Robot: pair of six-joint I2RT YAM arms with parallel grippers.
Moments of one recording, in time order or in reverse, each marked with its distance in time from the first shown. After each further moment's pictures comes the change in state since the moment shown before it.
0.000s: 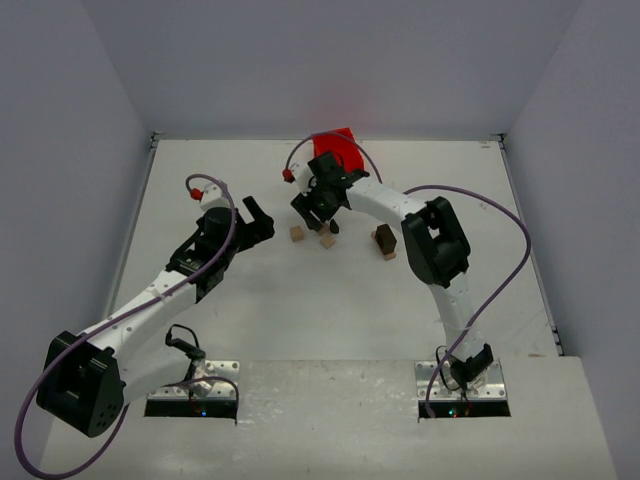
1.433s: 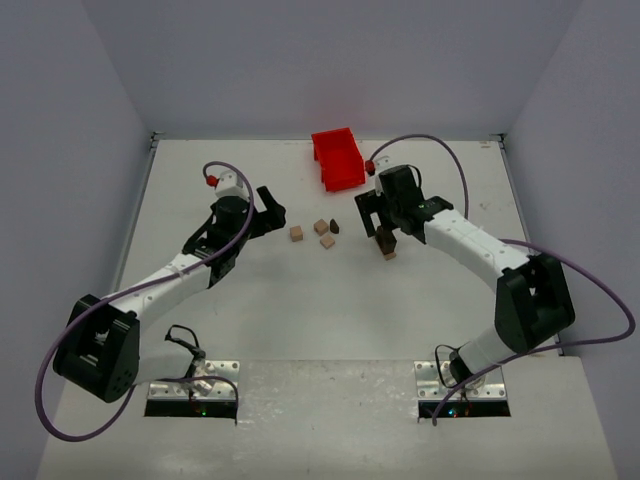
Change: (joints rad) left arm 0.000 0.194 0.051 0.208 0.055 0.076; right arm -0.145 -0.688 -0.697 0.145 0.373 0.283
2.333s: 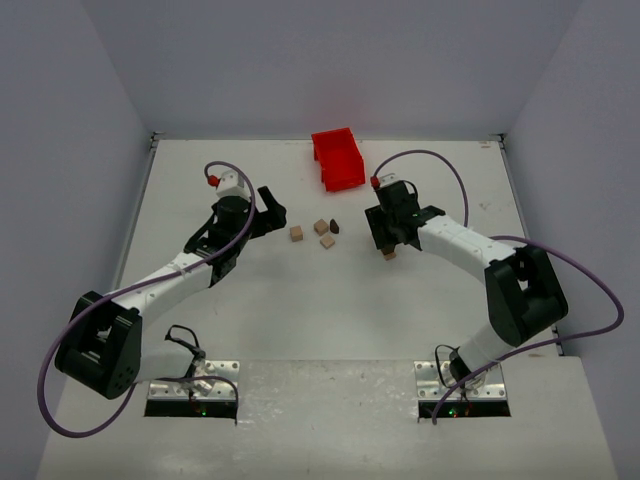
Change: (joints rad) left arm 0.000 0.012 0.001 0.006 0.001 0.000; right arm 0.001 0.037 -0.081 0.005 0.118 0.061
